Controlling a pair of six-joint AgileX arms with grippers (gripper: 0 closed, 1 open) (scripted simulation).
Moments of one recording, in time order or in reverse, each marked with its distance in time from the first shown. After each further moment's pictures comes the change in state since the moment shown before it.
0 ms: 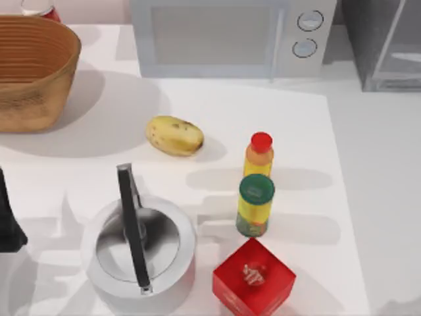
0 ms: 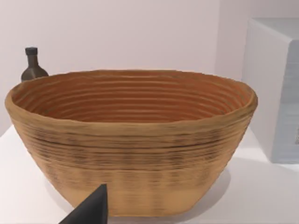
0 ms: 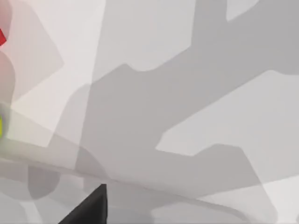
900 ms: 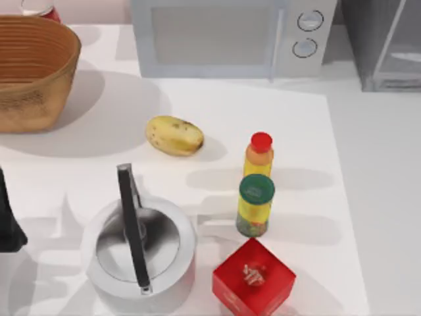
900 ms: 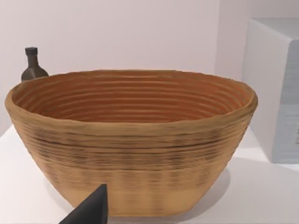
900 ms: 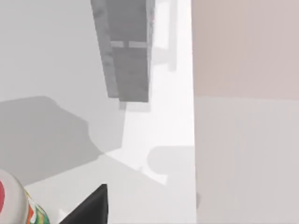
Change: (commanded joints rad) left arm 0.000 0.000 0.000 0.000 0.000 0.000; right arm -0.908 0.955 0.351 0.177 -0.449 -1.030
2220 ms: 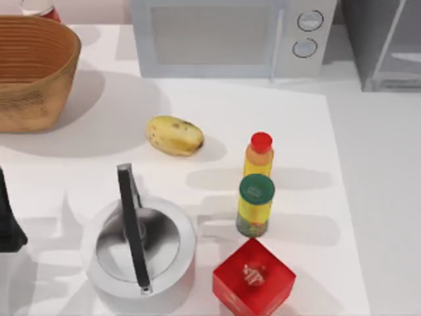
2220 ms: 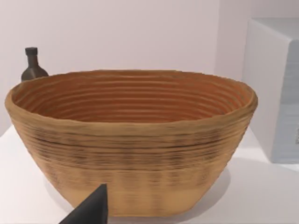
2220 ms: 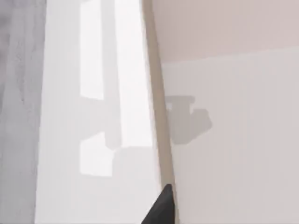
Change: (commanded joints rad) left arm 0.000 0.000 0.000 0.000 0.000 0.000; right arm 0.663 0.042 -0.046 0.889 0.136 1.094
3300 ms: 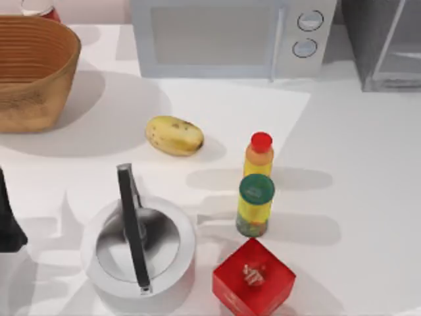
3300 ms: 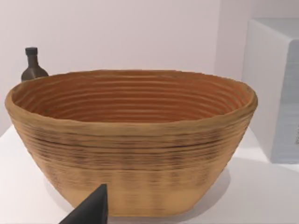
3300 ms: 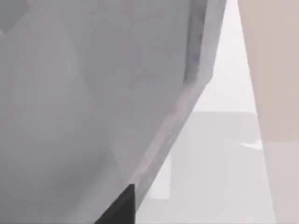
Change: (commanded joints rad) left arm 0.000 0.000 0.000 0.000 0.000 0.000; right arm 0.410 -0.038 -0.105 0.397 0.212 0.483
